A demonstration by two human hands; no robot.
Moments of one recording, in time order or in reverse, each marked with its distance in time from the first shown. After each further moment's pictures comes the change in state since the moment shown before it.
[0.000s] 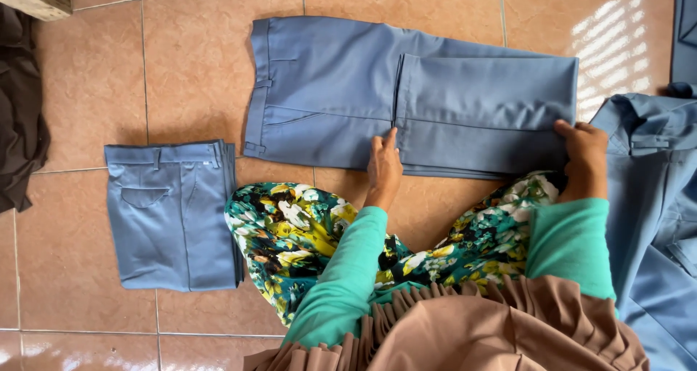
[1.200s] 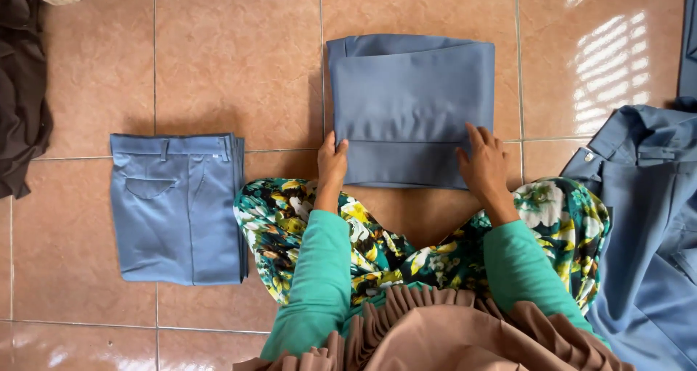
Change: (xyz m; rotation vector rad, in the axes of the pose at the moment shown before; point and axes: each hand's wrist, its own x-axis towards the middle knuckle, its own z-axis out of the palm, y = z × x) left_hand 0.033 -0.137 -0.082 -0.483 0.033 -0.401; right_hand -0.194 -0.077 0.123 -0.810 -0.228 -0.682
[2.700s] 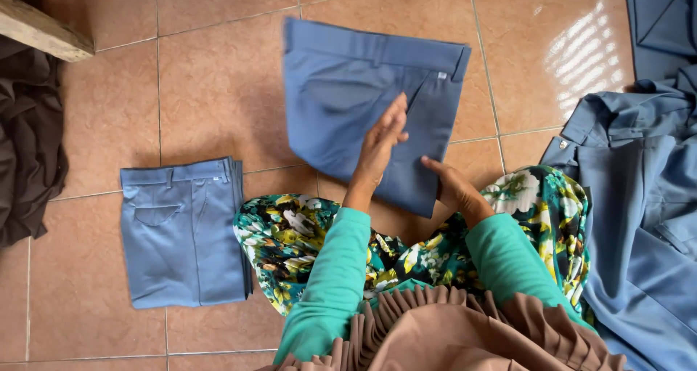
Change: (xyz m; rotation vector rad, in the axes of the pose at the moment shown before) left_hand -0.143 0.234 0.051 -0.546 -0.452 0.331; right_hand -0.030 -0.023 0.017 1.605 -0.527 0.593
